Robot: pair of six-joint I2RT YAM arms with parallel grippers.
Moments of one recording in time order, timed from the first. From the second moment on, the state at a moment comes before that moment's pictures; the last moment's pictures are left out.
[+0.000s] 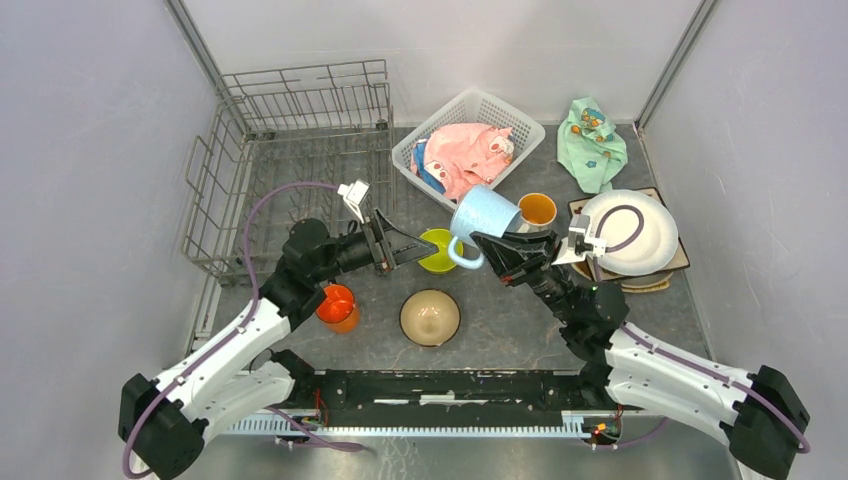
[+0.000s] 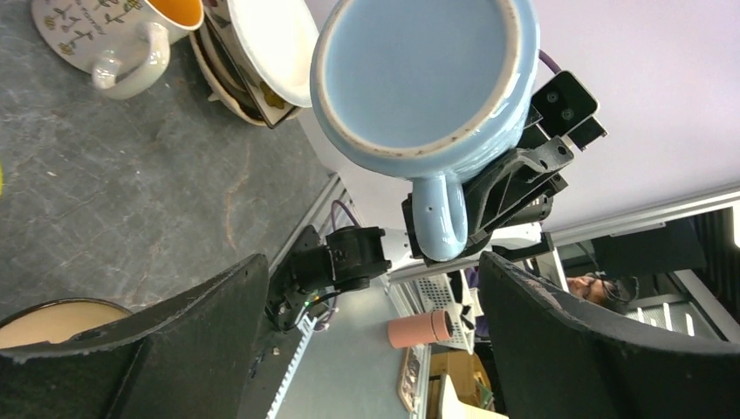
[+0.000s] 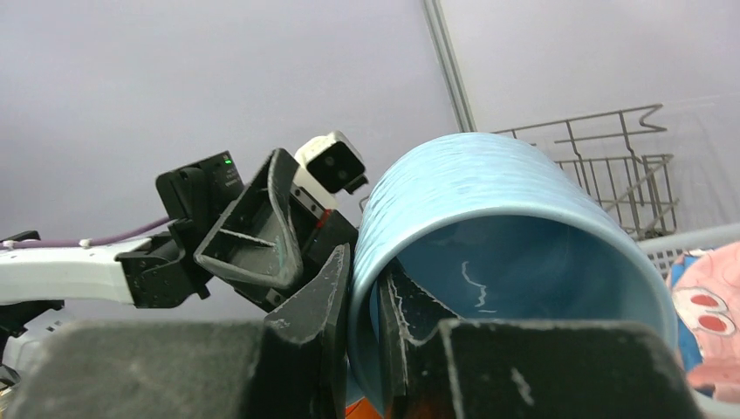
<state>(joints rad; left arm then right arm) -0.60 0.88 0.65 0.23 0.55 -1.07 0.88 0.77 0.34 0.99 0.01 0.41</state>
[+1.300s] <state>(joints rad) -0.68 0.97 0.62 0.44 0.63 -1.23 0.93 0.94 0.35 1.13 -0.11 0.47</state>
